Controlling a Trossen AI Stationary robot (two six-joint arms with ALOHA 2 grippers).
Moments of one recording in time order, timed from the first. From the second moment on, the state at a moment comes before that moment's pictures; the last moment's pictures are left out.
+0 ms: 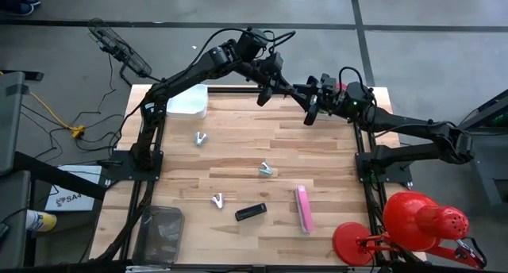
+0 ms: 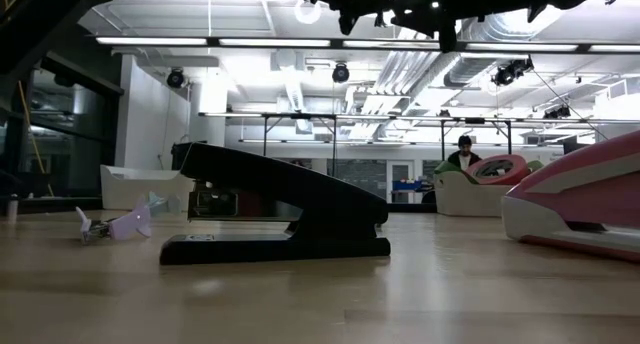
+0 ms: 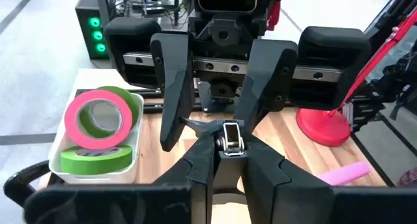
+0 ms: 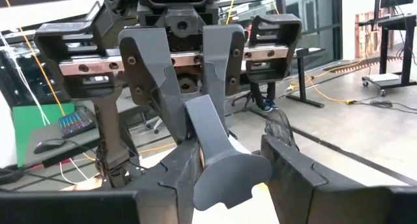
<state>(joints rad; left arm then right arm) 0.46 2.04 2.33 -0.75 0.62 0.18 -0.42 1.04 0.74 0.38 -0.05 0.20</state>
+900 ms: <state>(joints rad) 0.56 2.02 2.33 -0.86 0.26 0.19 -0.42 0.98 0.74 0.33 -0.08 0.20</state>
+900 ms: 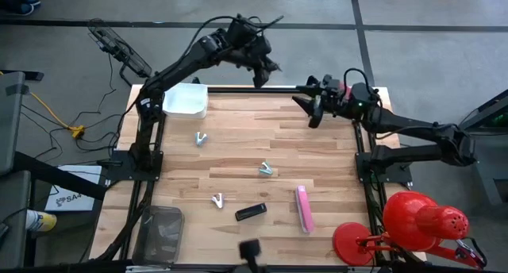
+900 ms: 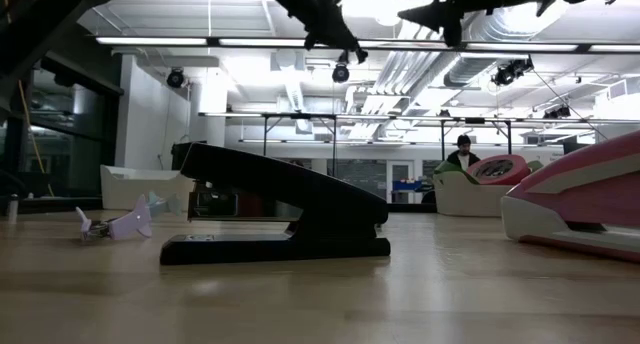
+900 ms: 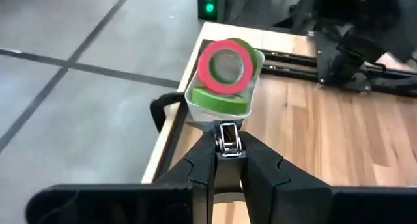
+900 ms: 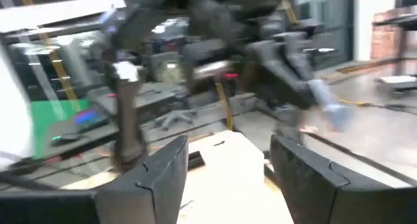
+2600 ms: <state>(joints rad) 0.96 1.93 1.74 -1.42 -0.07 -0.04 -0.48 0.93 0.74 0.15 0.06 0.24</state>
